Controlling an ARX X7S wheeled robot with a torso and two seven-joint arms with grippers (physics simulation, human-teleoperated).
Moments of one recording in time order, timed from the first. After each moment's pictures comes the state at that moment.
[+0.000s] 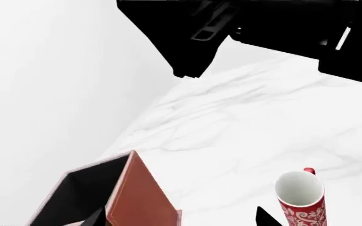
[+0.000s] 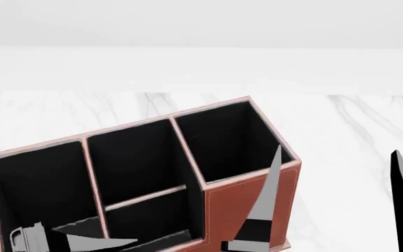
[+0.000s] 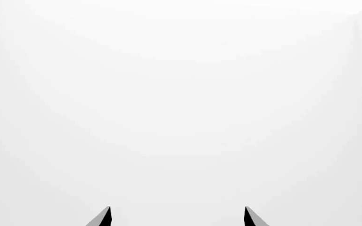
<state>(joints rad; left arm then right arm) -0.45 -0.74 0.47 1.03 -0.67 -0.80 0.17 0.56 1.02 -0.88 -1.01 0.60 0.18 1.27</state>
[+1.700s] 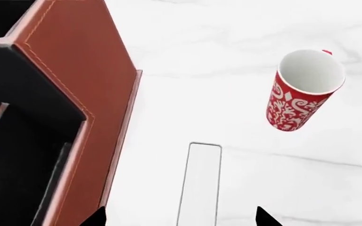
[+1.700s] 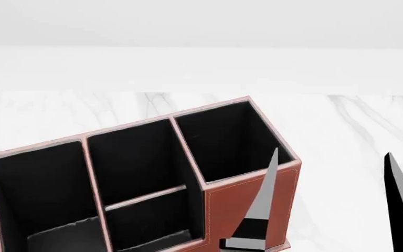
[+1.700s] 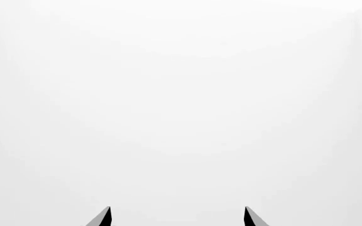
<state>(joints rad) -0.68 -0.54 0.69 0.68 -1.02 -1.33 -0.13 0.58 1.01 -0.92 -0.98 0.60 0.19 1.28</state>
